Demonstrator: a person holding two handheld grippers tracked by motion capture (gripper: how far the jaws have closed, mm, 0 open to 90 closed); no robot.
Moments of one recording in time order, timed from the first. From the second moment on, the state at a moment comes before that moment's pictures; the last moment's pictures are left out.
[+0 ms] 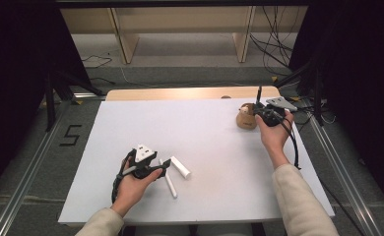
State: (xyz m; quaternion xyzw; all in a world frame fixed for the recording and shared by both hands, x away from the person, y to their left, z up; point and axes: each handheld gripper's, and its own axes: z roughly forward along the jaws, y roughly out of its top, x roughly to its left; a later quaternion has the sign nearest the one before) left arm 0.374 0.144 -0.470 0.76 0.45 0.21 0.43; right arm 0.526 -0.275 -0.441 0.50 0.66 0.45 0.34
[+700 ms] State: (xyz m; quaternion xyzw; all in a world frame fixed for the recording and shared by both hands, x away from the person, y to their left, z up) left arm 0.374 0.146 -0.471 0.76 0.45 0.22 0.42; right arm 0.494 -0.270 -0.438 0.48 0.68 0.44 0.33
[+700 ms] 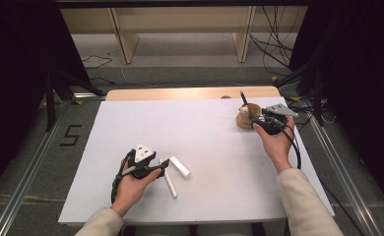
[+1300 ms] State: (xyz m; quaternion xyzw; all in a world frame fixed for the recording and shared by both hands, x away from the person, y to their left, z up) left arm 0.375 0.145 -0.471 0.76 0.44 0.22 0.42; right arm 0.448 -0.252 -0.449 0.45 0.72 0.45 0.28
